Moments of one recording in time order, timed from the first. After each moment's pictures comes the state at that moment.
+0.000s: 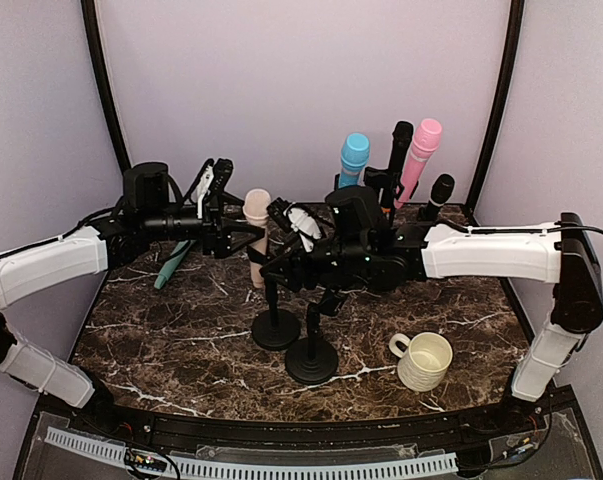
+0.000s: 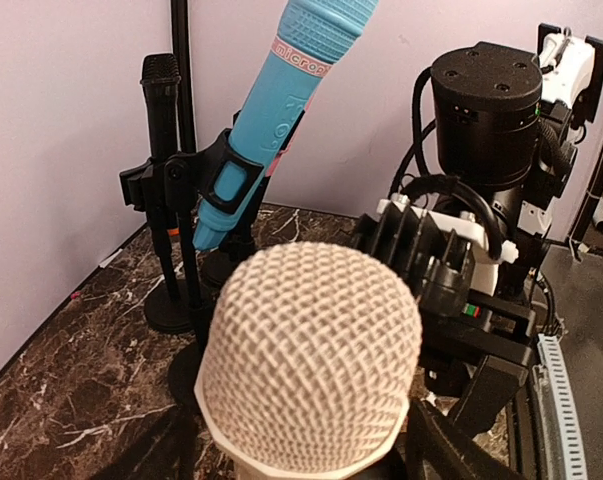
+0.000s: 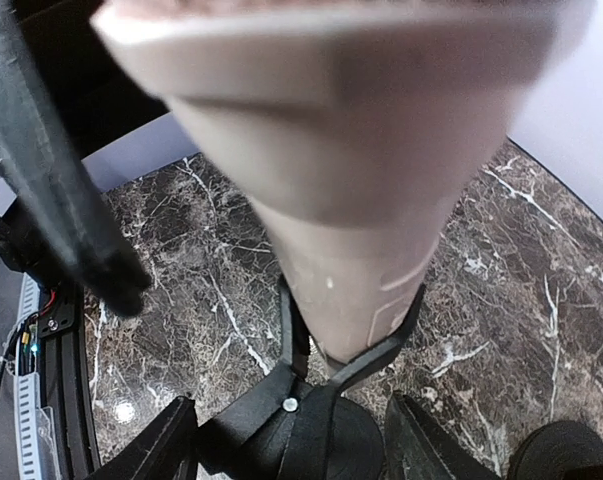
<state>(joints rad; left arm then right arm) -0.55 1.33 1.01 0.09 0.72 0.13 0.99 1.71 1.30 -0.04 -0.24 0.00</state>
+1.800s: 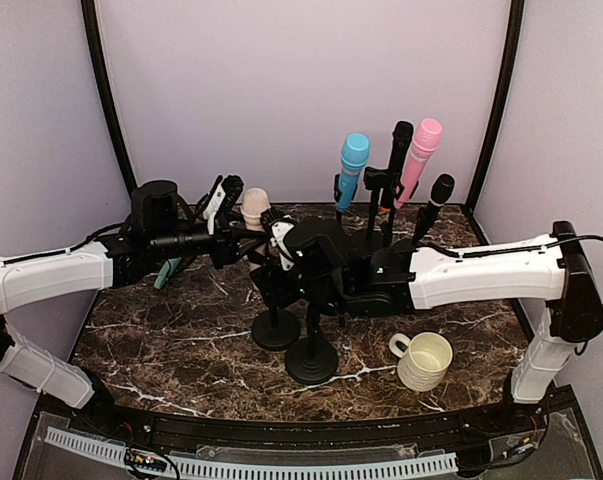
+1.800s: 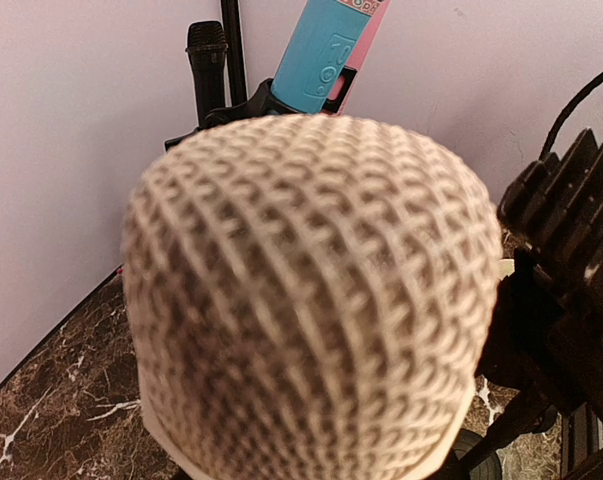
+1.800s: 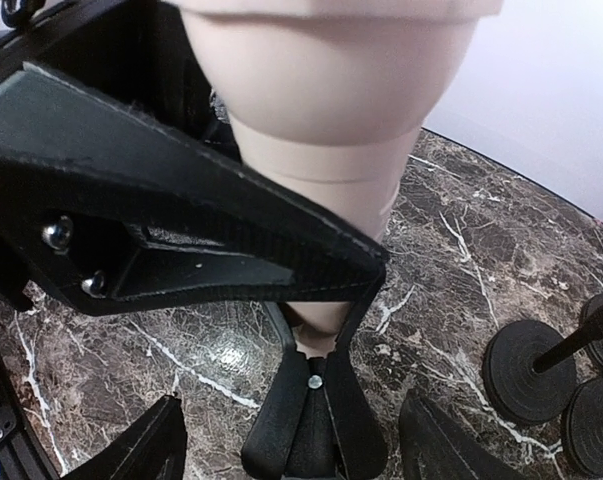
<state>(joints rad) -0.63 1.32 0.90 0.19 0.48 0.14 1.24 1.73 1.36 -0.11 0.43 0.28</state>
